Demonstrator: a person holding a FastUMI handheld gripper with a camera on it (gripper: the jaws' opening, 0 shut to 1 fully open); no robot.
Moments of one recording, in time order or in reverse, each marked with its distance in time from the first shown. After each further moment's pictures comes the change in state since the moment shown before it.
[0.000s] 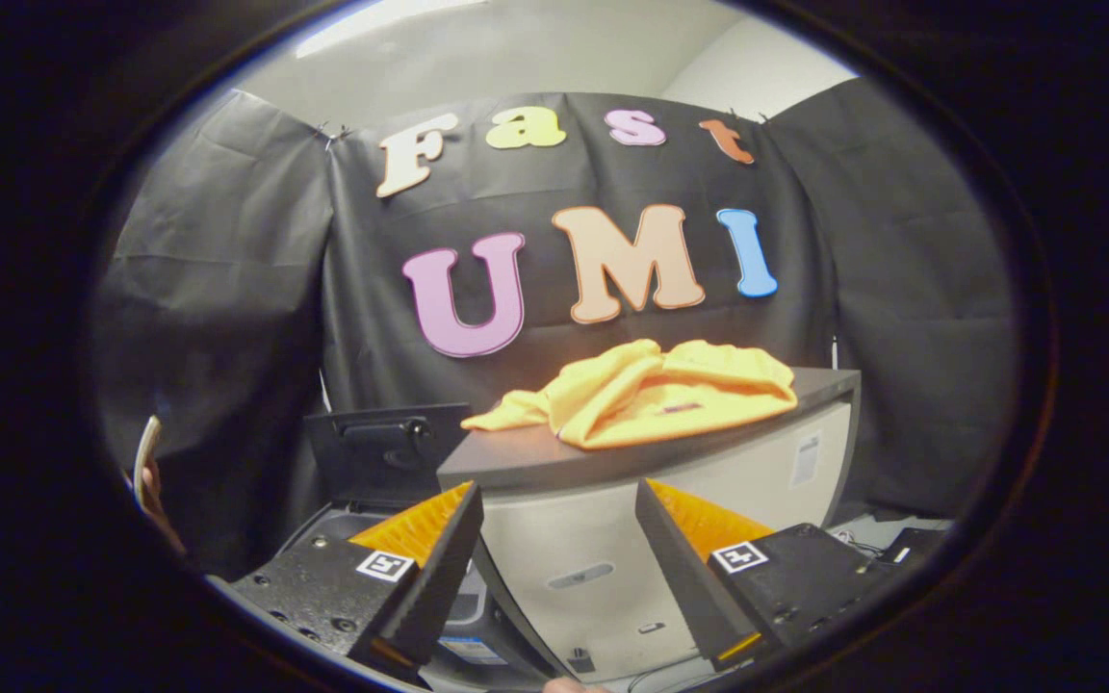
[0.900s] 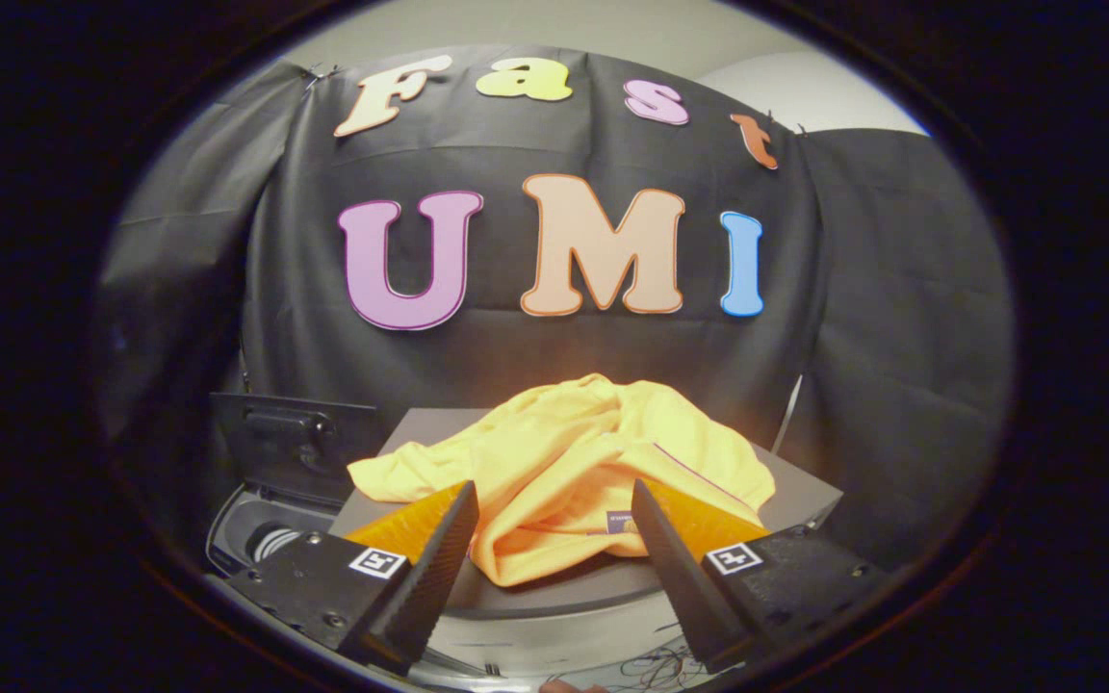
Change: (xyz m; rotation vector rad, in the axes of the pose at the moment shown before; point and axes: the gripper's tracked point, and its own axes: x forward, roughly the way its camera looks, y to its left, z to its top) arm 0.096 -0.053 0.049 -0.163 0.175 -0.137
